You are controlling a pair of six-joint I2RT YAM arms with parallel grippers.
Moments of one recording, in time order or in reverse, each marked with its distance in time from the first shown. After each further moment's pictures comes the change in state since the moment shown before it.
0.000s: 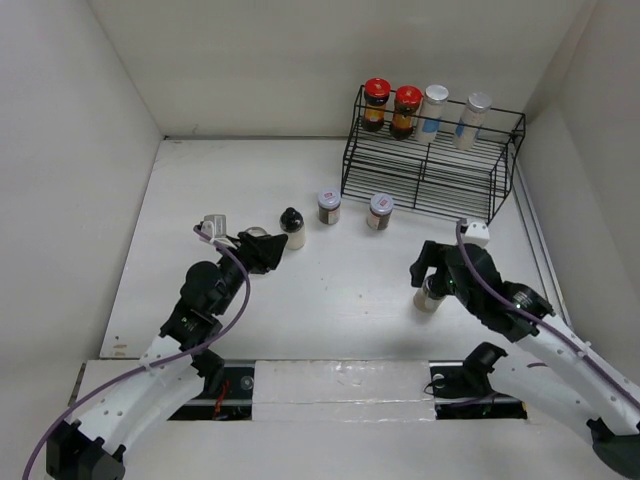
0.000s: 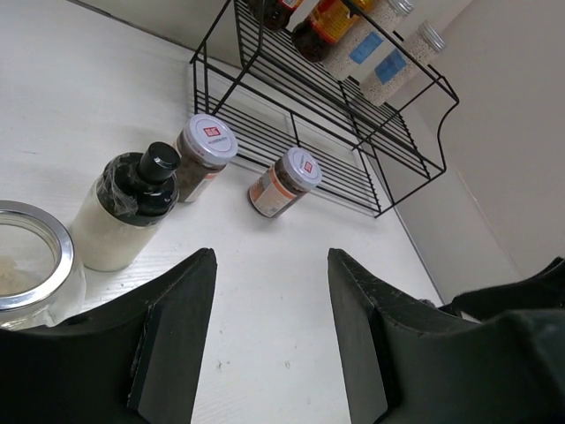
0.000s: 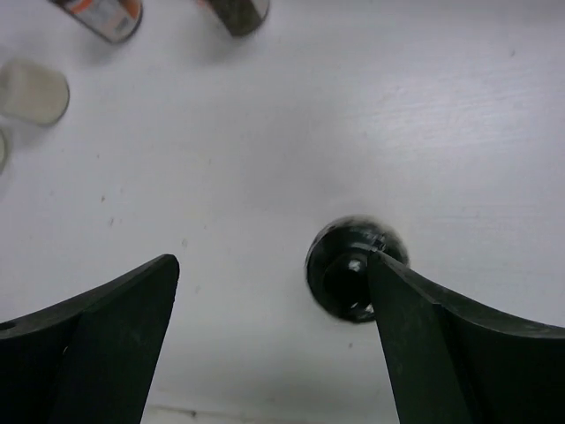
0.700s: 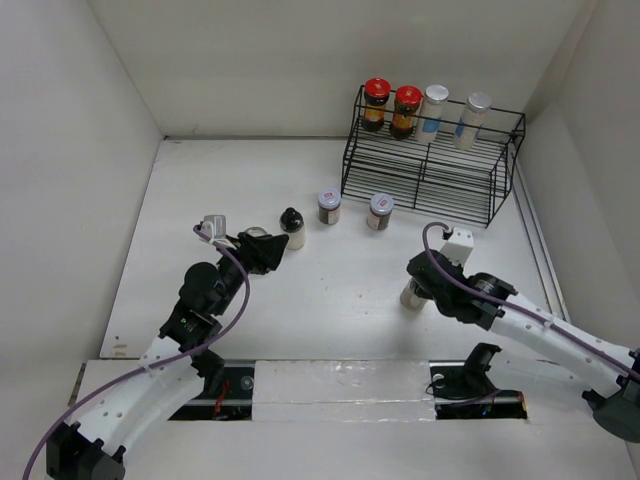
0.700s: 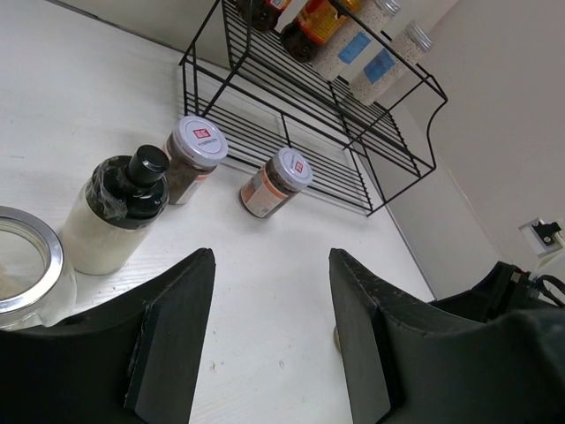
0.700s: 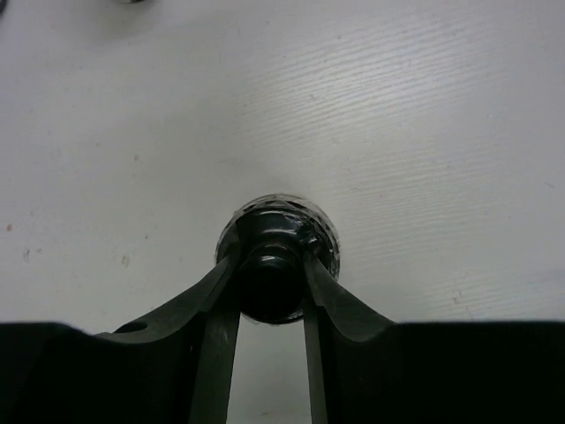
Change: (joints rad) left arm 0.000 -0.008 0.000 0.006 0.019 -0.001; right arm 0.222 0.215 -0.010 -0.154 0.231 0.351
